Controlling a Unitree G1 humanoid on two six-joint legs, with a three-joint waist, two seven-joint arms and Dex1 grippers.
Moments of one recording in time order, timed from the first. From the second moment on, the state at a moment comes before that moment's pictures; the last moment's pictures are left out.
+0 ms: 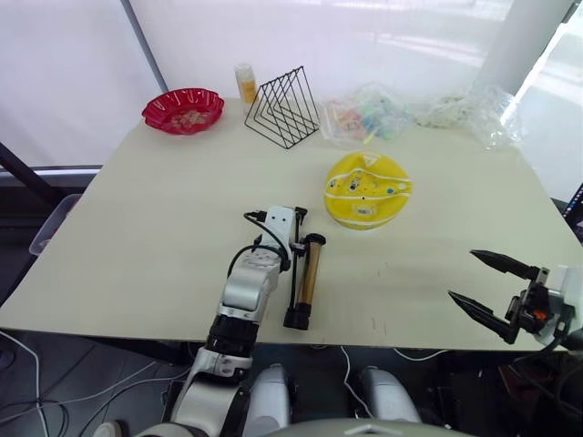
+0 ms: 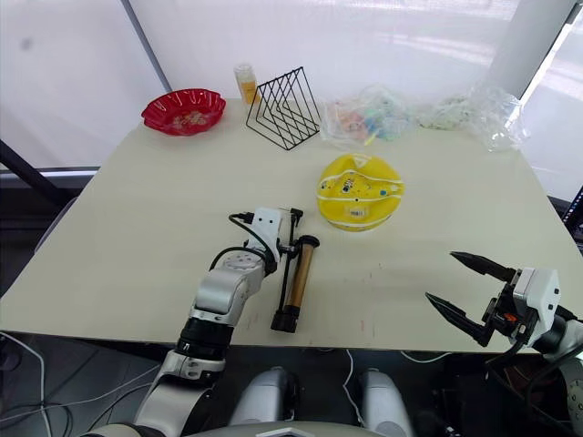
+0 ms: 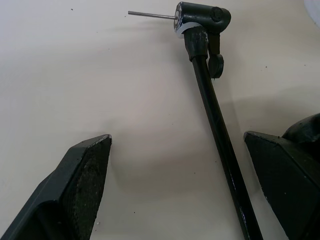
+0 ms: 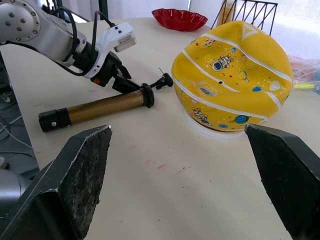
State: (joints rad) left arm -0.43 0.05 -0.10 0.06 -0.03 0.87 0.01; right arm 0.32 -0.64 -0.39 -0.28 0.60 -0.03 1.11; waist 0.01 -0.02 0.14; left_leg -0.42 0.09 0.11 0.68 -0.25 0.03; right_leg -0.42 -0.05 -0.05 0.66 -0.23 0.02
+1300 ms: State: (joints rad) left arm -0.21 0.32 -0.01 -0.07 -0.14 0.31 -0.44; right arm 0.25 -0.59 -0.33 -0.36 0.64 0.04 1.02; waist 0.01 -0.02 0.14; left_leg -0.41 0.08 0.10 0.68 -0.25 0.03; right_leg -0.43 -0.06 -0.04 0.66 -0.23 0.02
